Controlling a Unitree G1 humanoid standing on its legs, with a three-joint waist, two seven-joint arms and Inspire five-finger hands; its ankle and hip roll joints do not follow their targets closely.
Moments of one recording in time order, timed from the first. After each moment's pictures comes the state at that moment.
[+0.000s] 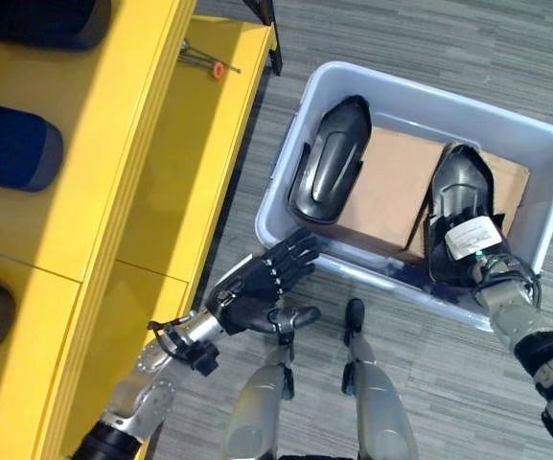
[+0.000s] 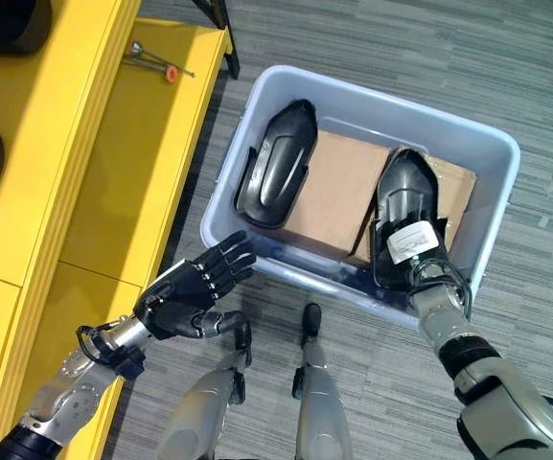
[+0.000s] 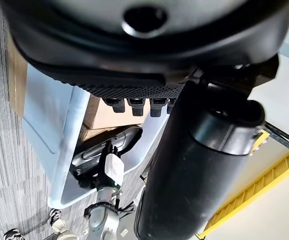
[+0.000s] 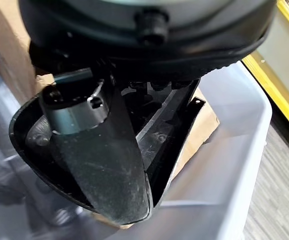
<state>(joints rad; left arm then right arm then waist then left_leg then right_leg) -0.05 0.61 -0.28 -0.08 -0.89 -0.07 -0.54 -0.67 -0.78 0.63 0.79 -1.26 0.25 -0.02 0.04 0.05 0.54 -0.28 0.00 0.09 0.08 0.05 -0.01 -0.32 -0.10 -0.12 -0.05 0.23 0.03</state>
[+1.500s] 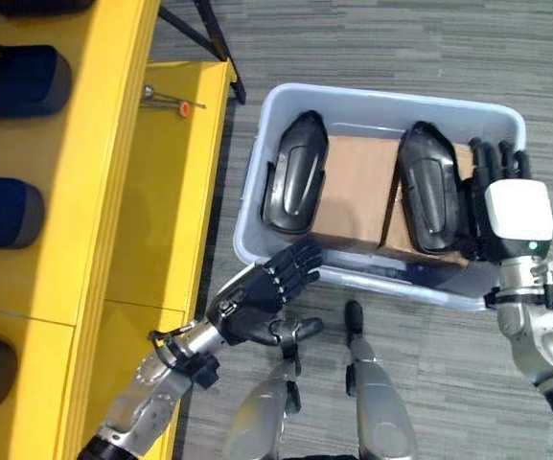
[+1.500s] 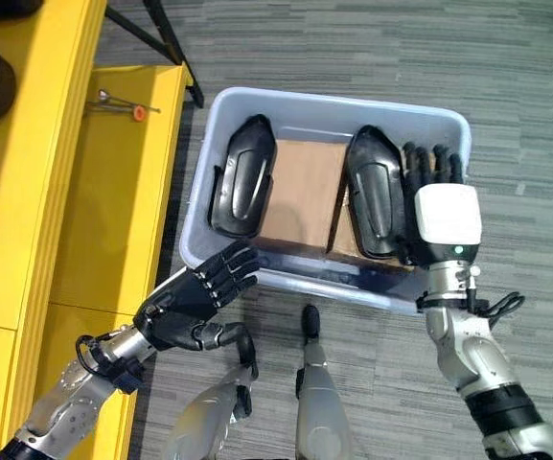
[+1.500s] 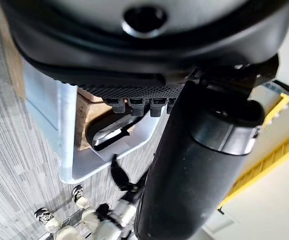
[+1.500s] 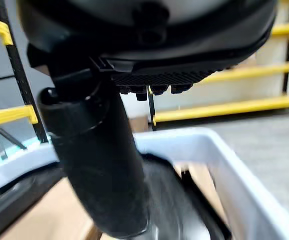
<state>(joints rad) 0.02 0.61 -0.28 -0.16 -0.90 -0.09 -0.53 -0.18 -0.79 0.18 0.10 -0.70 0.09 -0.41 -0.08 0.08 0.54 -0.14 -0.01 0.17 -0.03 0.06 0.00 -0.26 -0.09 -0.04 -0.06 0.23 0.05</state>
